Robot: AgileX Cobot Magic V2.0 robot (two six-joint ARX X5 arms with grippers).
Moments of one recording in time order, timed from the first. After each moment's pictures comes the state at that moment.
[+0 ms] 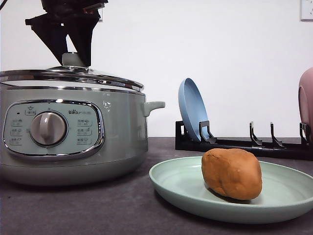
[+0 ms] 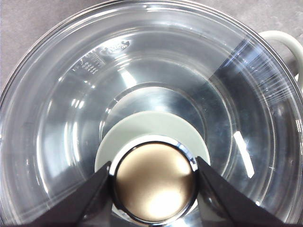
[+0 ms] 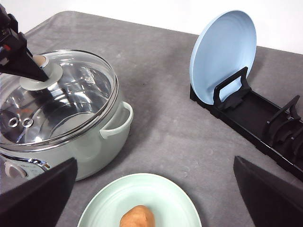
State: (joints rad) left_arx -0.41 1.73 1.80 -1.23 0.02 0.09; right_arx 0.63 0.80 1.02 -0.64 0.08 0.18
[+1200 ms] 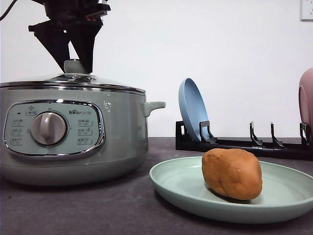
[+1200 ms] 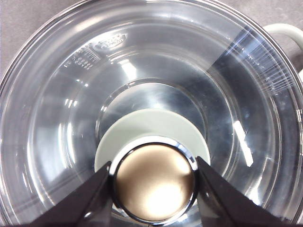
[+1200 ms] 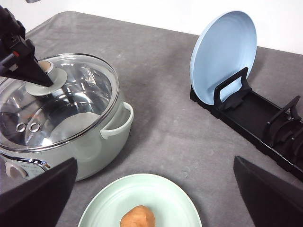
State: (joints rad) left_arx -0.41 1.77 1.81 -1.24 0.02 0.09; right_arx 0.63 0.80 1.02 -0.64 0.08 0.18
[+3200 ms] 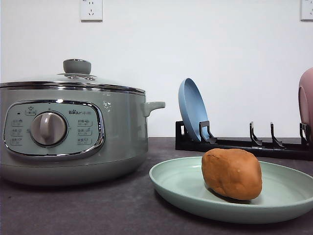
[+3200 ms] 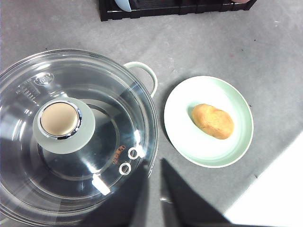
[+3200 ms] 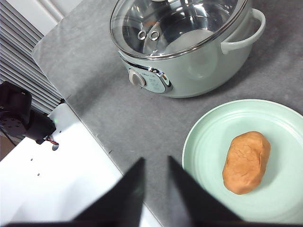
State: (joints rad) left_arx -0.51 1.38 1.83 -1.32 0.21 0.03; right_arx 0.63 0.80 1.02 -0.87 -0.42 0.20
